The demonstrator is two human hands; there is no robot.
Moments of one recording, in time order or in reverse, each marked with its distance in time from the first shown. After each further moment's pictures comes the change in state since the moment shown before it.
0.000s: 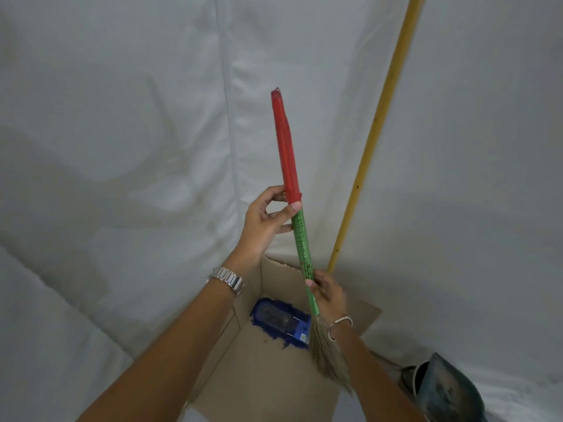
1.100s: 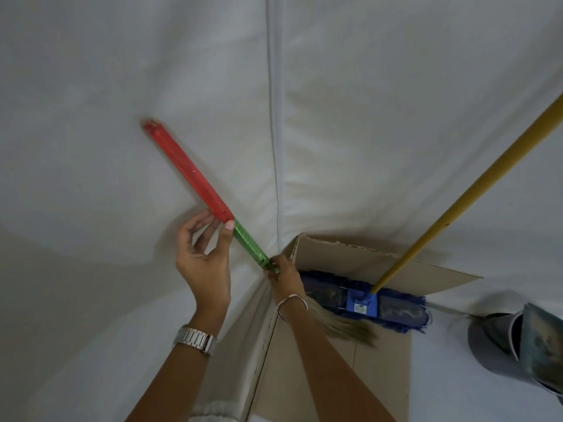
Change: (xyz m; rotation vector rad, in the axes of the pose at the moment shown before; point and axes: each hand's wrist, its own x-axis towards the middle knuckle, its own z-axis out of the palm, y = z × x) left_hand 0.125 -0.230 -0.250 0.065 0.540 -0.049; right_hand 0.195 0.105 0.321 -0.285 -0.090 0.292
